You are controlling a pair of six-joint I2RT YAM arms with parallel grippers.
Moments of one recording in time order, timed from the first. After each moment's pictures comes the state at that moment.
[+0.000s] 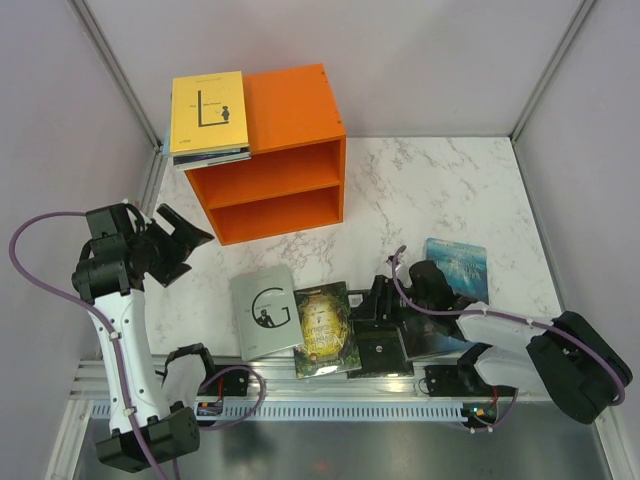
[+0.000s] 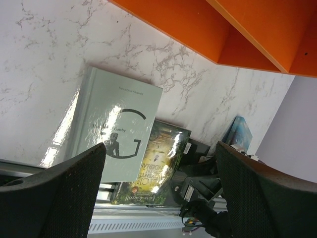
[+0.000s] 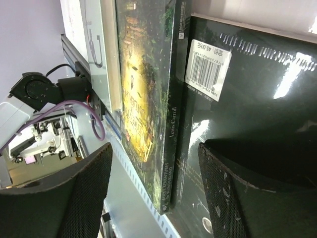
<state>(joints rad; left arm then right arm) 0.32 0.89 1.20 -1.17 0.40 -0.58 0.62 1.18 0.24 0.31 -0.58 0.93</state>
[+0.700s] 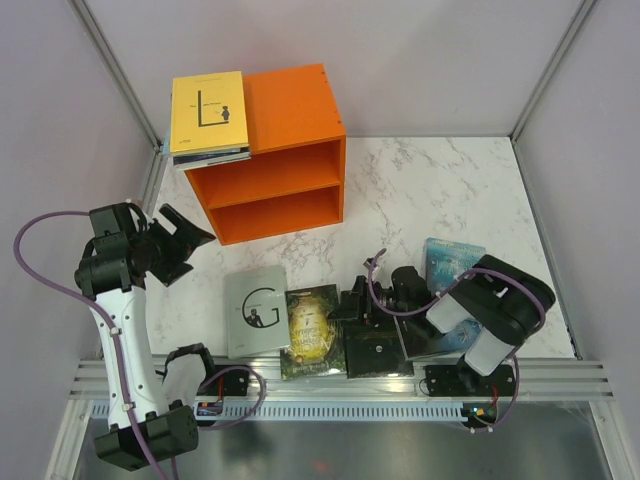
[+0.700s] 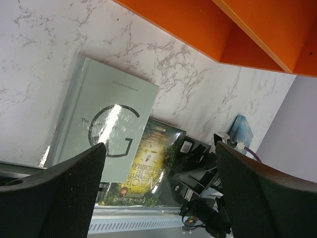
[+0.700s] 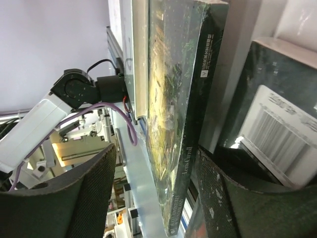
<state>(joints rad) 0.32 0.90 1.17 -1.15 0.40 -0.59 0.73 1.66 0.22 0.98 -0.63 1.16</state>
